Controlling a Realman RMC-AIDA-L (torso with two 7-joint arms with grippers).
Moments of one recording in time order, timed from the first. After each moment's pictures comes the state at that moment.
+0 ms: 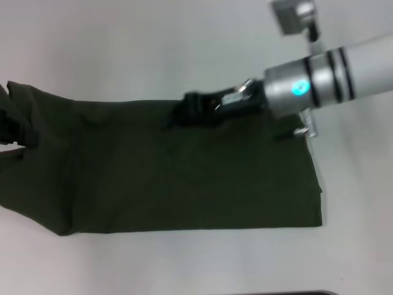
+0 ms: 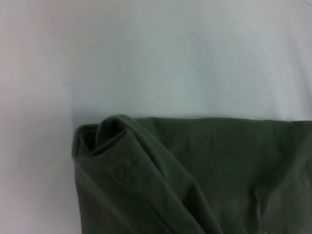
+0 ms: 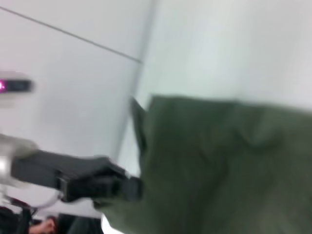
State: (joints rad) left arm -0.60 -1.97 -2.60 -1.05 -0.56 1.92 -2.50; right arm 0.86 2.10 -1.02 -0.33 -1.88 -1.36 2.31
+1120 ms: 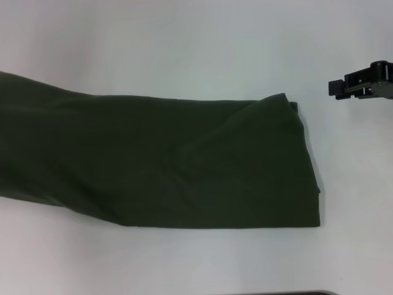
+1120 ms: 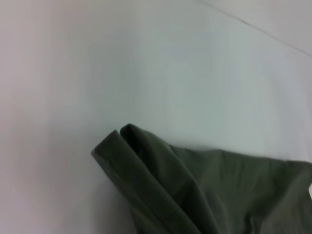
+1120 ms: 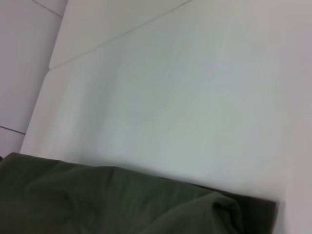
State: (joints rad) left arm -0.59 -1.87 -2.70 -1.12 -0.60 2.01 -2.57; right arm 0.58 1.82 -0.84 -0.62 -2.09 -1.54 2.42
